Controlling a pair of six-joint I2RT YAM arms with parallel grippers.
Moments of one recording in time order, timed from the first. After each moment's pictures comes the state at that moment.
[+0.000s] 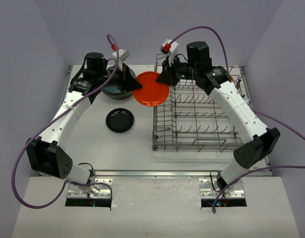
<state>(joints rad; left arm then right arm) -0.22 1.45 1.45 -0.41 0.80 -0.13 0.50 1.64 1.78 -0.59 -0.51 -0.21</state>
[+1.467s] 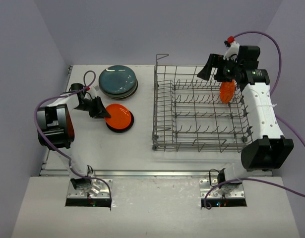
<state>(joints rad) 0.22 1.82 1.18 -0.65 0.70 -0.08 -0.03 1.54 1.61 -0.68 -0.46 0.15</state>
